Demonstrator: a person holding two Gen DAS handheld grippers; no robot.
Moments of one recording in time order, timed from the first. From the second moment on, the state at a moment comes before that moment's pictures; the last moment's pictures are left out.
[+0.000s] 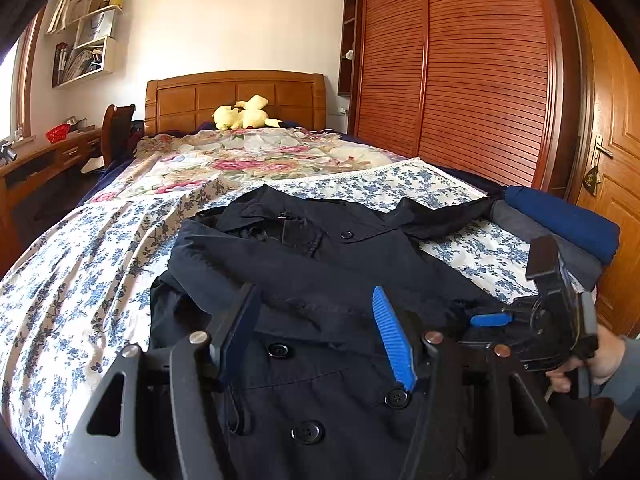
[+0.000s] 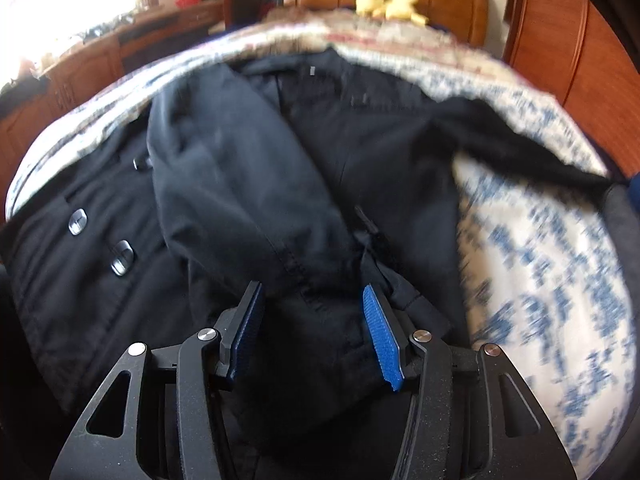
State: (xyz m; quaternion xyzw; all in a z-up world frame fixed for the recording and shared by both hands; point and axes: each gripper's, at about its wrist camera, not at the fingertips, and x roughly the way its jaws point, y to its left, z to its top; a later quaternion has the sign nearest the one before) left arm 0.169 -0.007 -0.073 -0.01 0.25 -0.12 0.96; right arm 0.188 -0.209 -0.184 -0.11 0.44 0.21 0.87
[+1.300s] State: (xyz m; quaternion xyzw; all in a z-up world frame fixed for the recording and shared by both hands) left arm 0.174 -0.019 -0.081 -0.01 0.26 -0.13 0.96; right arm 0.345 -0.363 -0.130 -0.06 0.42 0.04 0.91
